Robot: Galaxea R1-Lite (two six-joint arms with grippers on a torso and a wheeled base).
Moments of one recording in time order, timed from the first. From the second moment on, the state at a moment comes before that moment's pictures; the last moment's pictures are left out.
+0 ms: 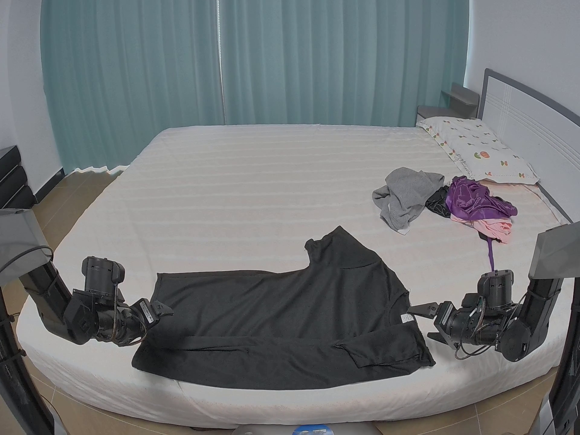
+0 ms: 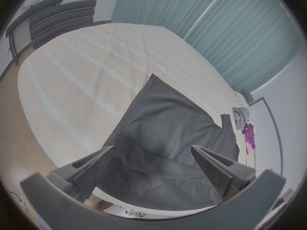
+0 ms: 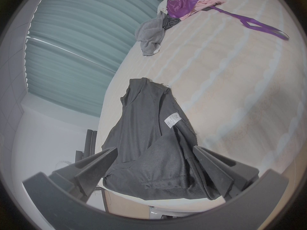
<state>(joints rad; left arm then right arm) -0.02 2.04 -0.51 -0.64 -0.09 -0.65 0.14 2.21 -0.34 -1.19 0.36 0.84</state>
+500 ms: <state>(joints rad) -0.09 2.03 -0.45 -0.64 -0.09 -0.65 0.14 2.23 -0.33 -1.20 0.36 0.87</state>
